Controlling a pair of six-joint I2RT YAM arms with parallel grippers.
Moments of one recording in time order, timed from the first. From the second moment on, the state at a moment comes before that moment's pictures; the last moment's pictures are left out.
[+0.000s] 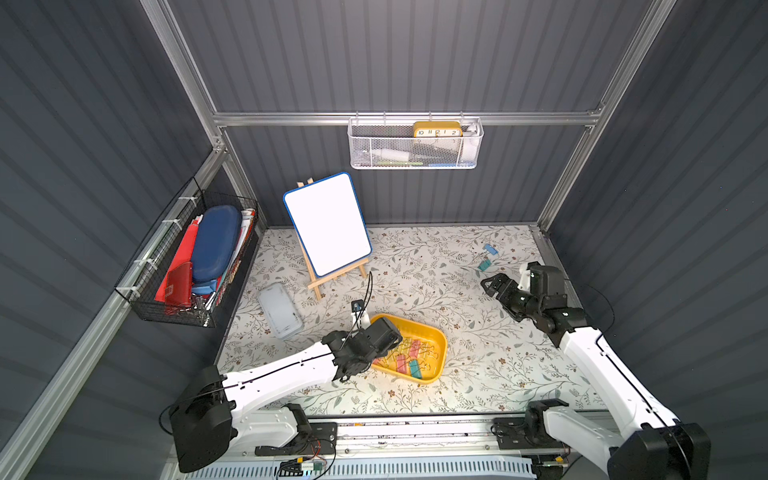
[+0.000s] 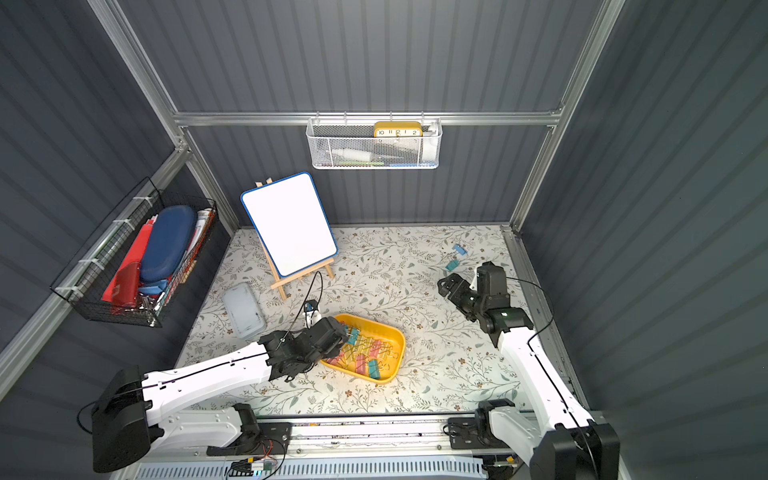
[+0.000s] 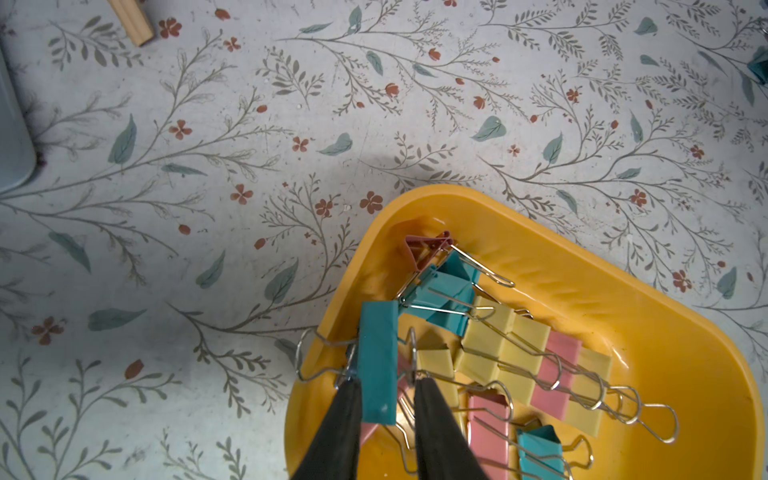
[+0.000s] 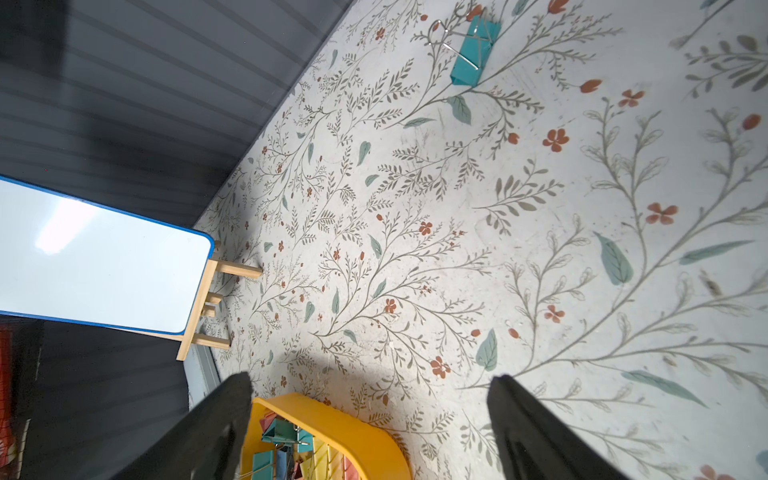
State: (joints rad) left arm -1.00 1.23 0.79 -0.62 -0.47 -0.97; right arm 0.08 1.06 0.80 -0.42 -0.27 0.78
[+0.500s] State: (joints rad) left arm -0.52 1.29 0.90 -0.03 -0.22 -0.57; right arm 0.07 1.60 1.33 -0.47 -0.12 0.92
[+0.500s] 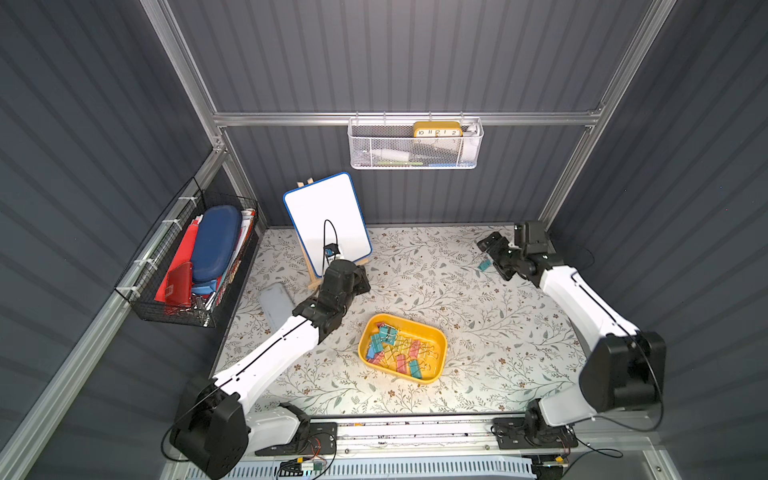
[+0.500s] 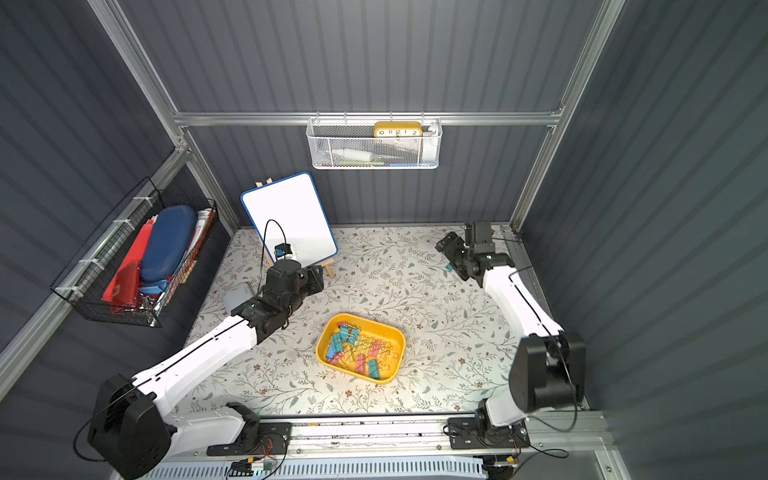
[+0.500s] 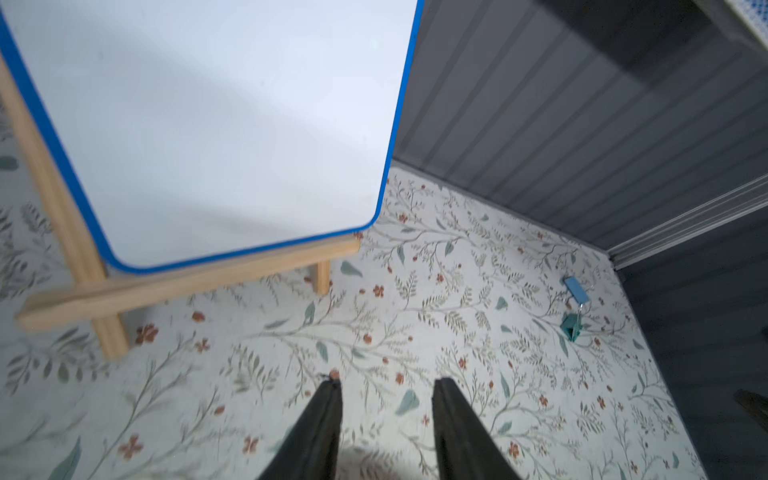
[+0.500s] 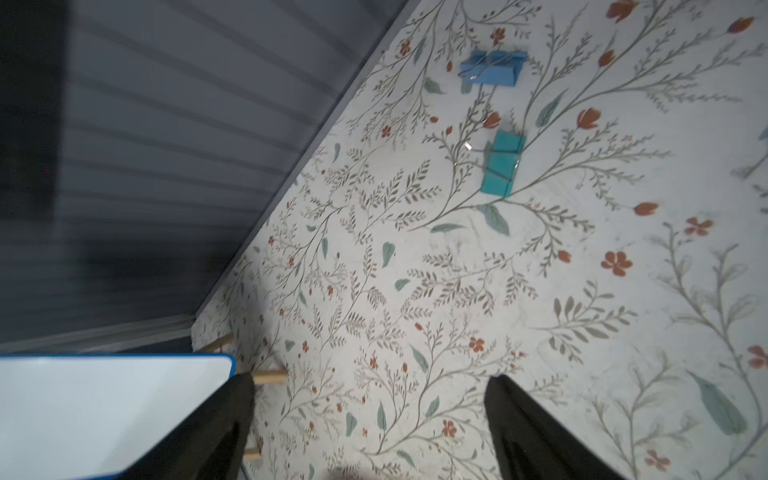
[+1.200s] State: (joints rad) left arm -0.44 1.50 0.73 0.56 0.18 -0.33; right arm -0.01 1.92 1.35 -0.42 -0.03 1.00
